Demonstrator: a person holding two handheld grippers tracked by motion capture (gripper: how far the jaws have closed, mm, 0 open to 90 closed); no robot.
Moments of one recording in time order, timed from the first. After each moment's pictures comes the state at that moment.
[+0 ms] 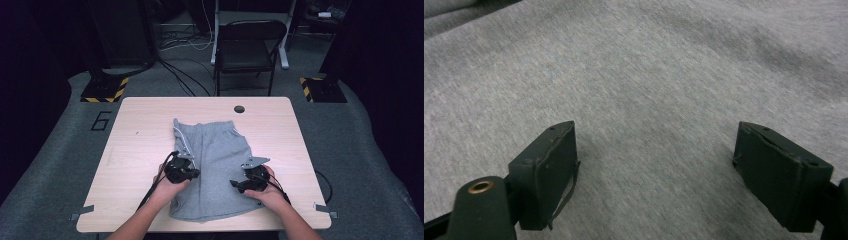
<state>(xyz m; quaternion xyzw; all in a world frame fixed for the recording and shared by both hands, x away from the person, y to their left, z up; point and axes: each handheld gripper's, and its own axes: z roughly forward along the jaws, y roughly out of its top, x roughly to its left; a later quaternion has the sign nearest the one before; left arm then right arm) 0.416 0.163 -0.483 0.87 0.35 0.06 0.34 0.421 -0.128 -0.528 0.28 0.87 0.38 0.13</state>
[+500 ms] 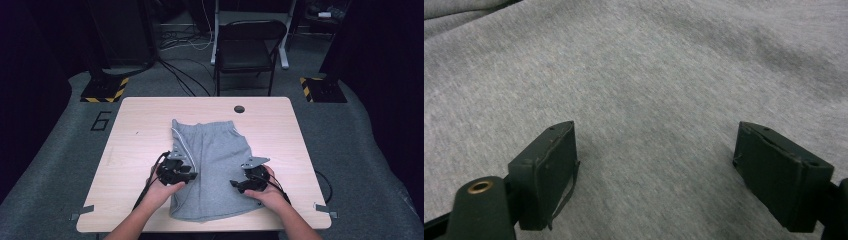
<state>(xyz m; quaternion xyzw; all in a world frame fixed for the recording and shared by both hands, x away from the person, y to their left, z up) 0.401 0.194 -0.468 0.85 0.37 0.08 0.38 0.421 -0.128 -0.528 0.28 0.87 0.38 0.14</state>
